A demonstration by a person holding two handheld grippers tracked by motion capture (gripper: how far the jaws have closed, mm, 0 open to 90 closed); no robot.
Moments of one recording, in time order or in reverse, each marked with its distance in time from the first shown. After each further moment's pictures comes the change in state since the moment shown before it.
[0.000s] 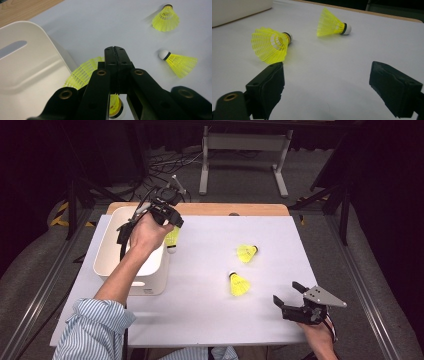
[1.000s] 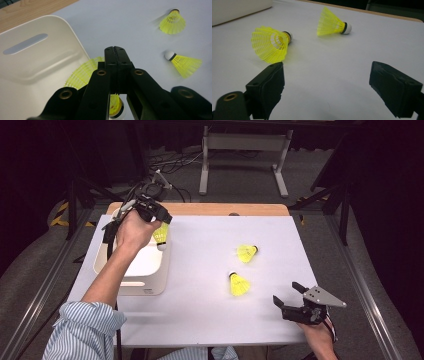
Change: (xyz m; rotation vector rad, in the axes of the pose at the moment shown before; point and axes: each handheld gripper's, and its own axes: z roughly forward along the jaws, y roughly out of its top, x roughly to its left) left arm 0.021 -0.011 -0.020 -0.028 0.025 -0.055; right arm 0.000 0.000 0.000 0.003 0.000 -0.006
